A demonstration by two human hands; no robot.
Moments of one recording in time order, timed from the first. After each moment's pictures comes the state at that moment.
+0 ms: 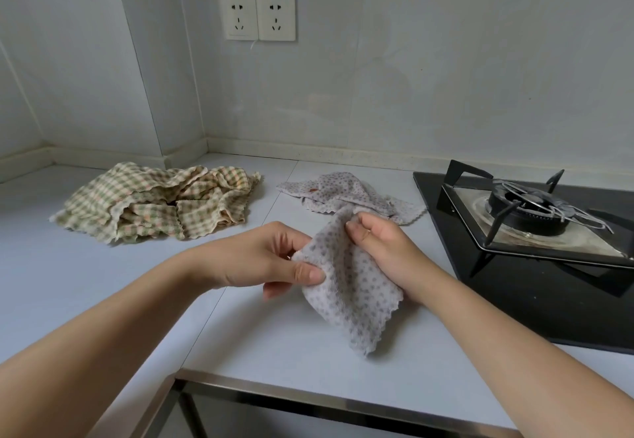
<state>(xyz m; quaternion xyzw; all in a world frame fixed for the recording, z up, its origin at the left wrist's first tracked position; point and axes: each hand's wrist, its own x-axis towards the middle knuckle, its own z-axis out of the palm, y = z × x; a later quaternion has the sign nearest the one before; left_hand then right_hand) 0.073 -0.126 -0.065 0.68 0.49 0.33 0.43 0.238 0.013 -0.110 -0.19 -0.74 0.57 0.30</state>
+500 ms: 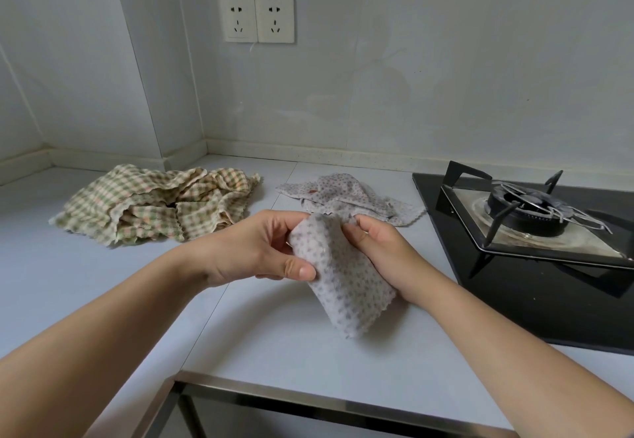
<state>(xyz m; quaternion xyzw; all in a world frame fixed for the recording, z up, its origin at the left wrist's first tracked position) 0.065 -0.123 -0.066 0.65 0.45 0.40 0.47 0.237 0.007 -0.107 -0.18 -0.73 0.59 0.30</state>
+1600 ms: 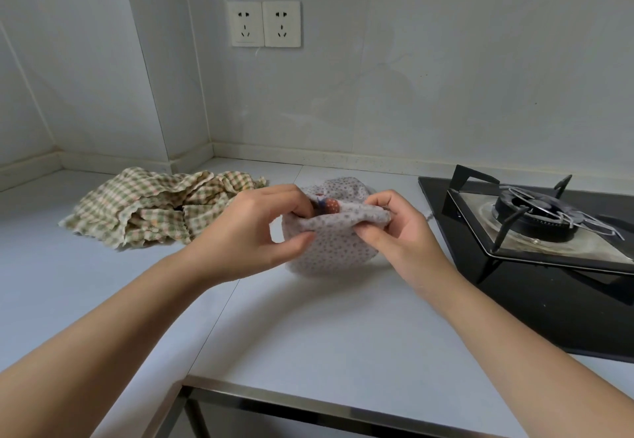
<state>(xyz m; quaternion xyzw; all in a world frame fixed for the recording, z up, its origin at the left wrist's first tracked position) 0.057 -0.125 -0.054 0.77 0.51 0.36 -0.11 0.245 0.002 -0.087 -0.09 -0.74 0.53 0.40</state>
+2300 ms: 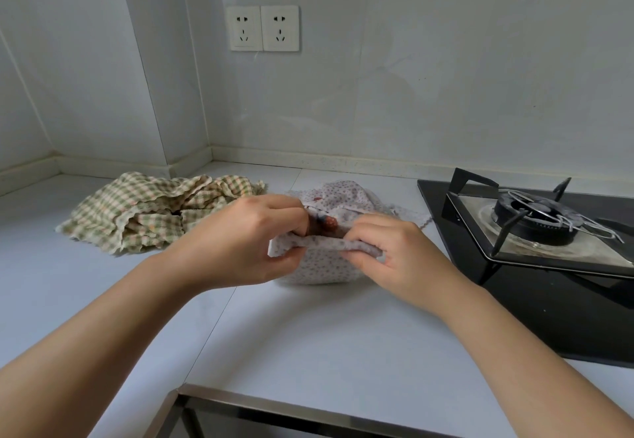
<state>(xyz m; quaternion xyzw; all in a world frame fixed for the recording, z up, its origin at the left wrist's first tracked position) 0.056 -0.133 -0.043 0.81 0.50 0.23 -0.17 0.250 0.006 -0.084 -0.06 -0.92 0.12 0.36</state>
